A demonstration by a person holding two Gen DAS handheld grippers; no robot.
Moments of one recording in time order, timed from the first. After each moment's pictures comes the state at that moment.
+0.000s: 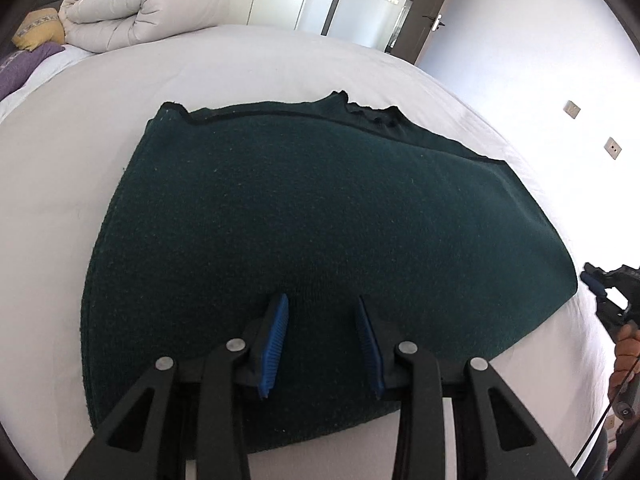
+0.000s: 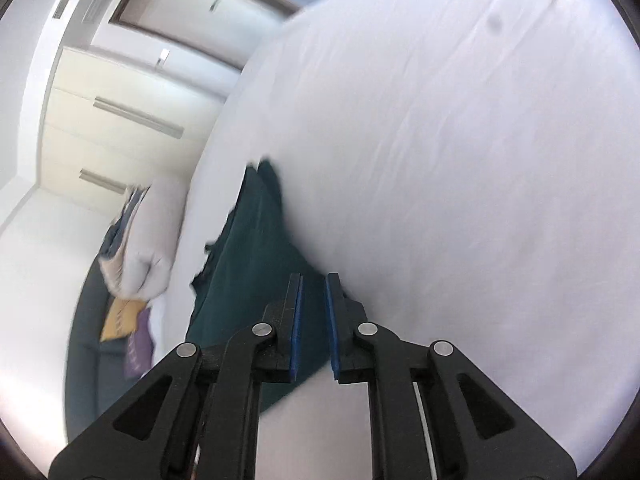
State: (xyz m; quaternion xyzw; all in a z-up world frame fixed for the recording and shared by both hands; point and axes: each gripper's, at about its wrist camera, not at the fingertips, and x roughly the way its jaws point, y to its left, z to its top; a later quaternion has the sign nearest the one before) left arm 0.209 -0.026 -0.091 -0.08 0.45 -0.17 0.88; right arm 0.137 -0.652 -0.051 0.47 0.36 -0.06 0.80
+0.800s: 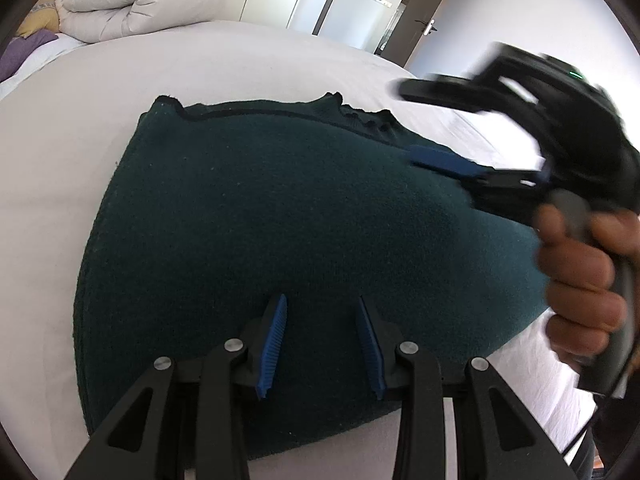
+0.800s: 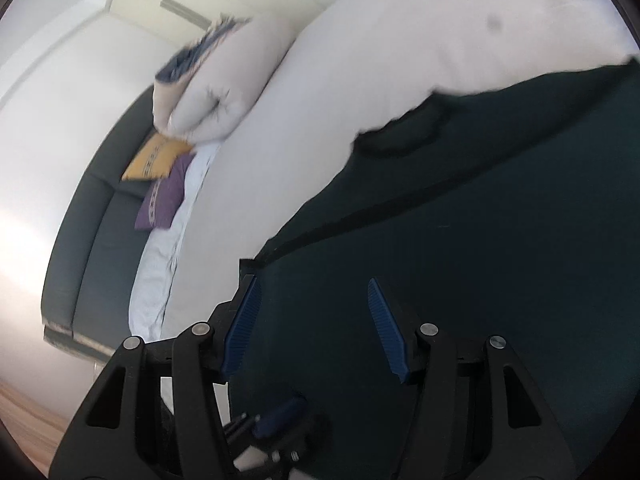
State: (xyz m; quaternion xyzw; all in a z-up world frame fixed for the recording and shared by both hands) left arm 0.216 -0.021 -0.091 -0.10 0.45 -0.19 0.87; right arm 0.332 -0.338 -0.024 0.32 0.49 0.21 0.78
